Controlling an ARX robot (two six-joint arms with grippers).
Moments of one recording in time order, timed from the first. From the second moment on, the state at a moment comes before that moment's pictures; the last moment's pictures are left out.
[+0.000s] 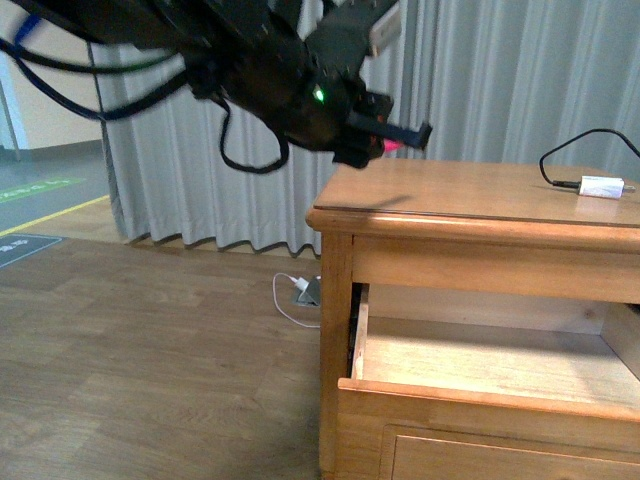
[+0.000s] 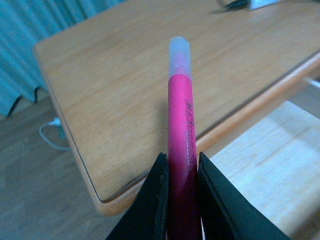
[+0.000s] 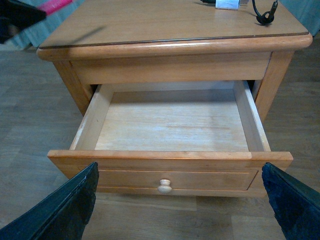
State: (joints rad) left arm -0.42 1.96 1.68 0.00 0.18 0.30; right arm 0.39 0.63 0.50 -0.18 0.39 0.21
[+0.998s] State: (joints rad) left arm -0.47 2.03 1.41 0.15 0.36 0.41; right arm 0.39 0.63 0.50 -0.18 0.39 0.21
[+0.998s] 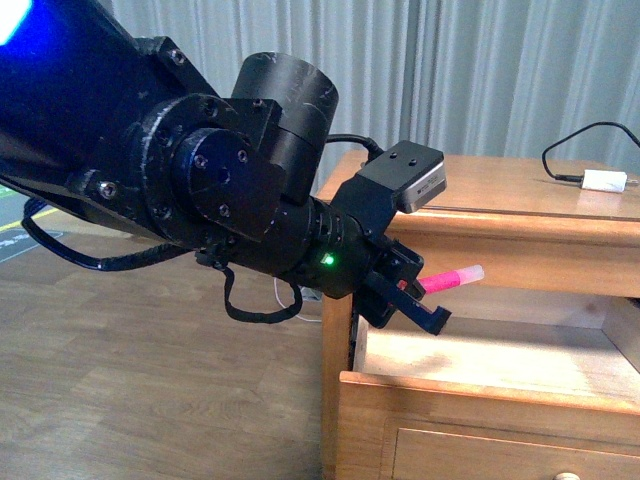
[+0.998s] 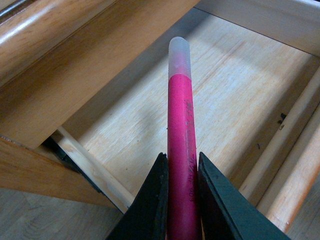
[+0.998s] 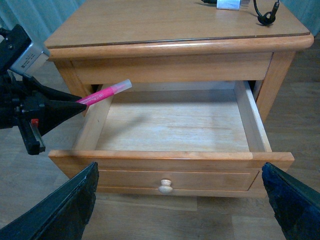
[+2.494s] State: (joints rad) left arm -0.06 0.62 0.61 -0.01 0.16 -0.03; right arm 0.39 0.63 0.50 -0.18 0.39 0.21
